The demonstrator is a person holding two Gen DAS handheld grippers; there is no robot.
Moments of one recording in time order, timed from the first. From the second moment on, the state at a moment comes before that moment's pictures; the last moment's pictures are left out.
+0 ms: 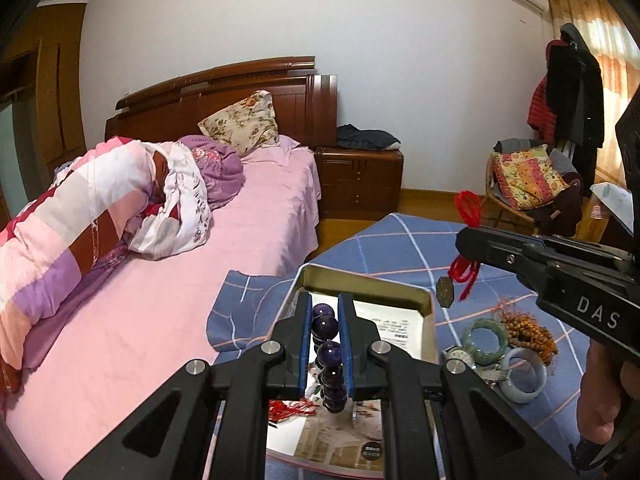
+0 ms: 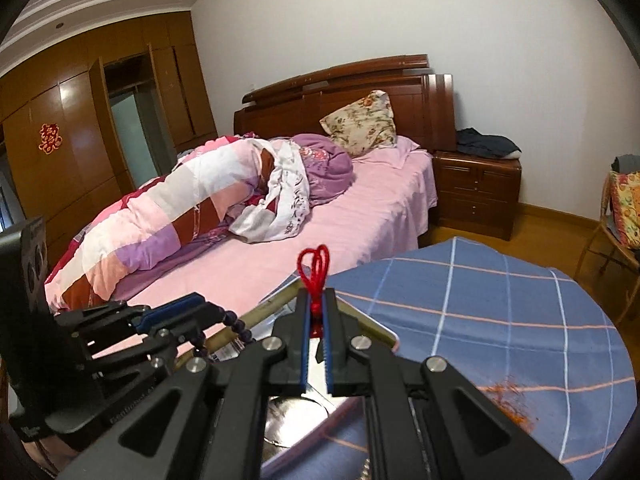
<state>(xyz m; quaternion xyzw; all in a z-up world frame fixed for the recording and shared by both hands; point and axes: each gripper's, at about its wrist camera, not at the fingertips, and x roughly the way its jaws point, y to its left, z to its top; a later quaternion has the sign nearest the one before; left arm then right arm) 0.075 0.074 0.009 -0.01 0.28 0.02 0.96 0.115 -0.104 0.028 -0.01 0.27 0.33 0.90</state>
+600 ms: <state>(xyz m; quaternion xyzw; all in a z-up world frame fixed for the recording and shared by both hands) 0.088 0.077 -0.020 -0.01 0.32 0.02 0.95 0.142 -0.082 -0.017 -0.03 0.32 0.33 0.89</state>
